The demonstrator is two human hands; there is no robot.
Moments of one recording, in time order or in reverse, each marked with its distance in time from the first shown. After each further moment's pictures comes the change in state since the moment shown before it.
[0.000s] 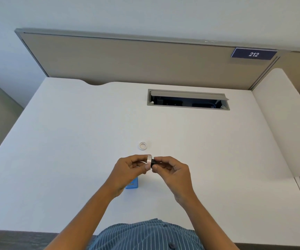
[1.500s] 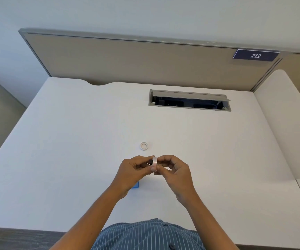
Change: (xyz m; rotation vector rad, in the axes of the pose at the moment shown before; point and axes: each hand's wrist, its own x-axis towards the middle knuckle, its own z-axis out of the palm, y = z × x) left_hand -0.002 -0.002 0.014 -0.029 0.020 0.058; right_hand 0.002 -0.006 0.000 0.022 -0.013 0.033
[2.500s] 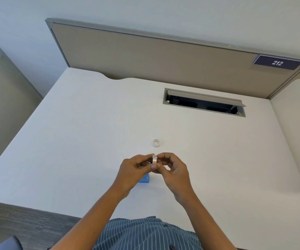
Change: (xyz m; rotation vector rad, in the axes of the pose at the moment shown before) left_hand -0.028 -0.014 -0.029 -0.082 0.145 0.004; right_hand -0.005 0.016 0.044 -0.006 -0.093 -0.013
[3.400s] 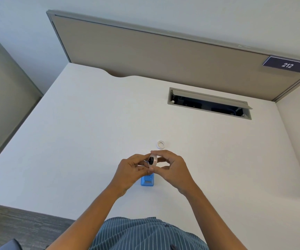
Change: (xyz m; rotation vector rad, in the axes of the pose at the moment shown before) left_hand 0.029 -0.029 -0.042 0.013 -0.068 -0.002; right_hand 0.044 0.001 0.014 -0.364 -0.169 -0.020
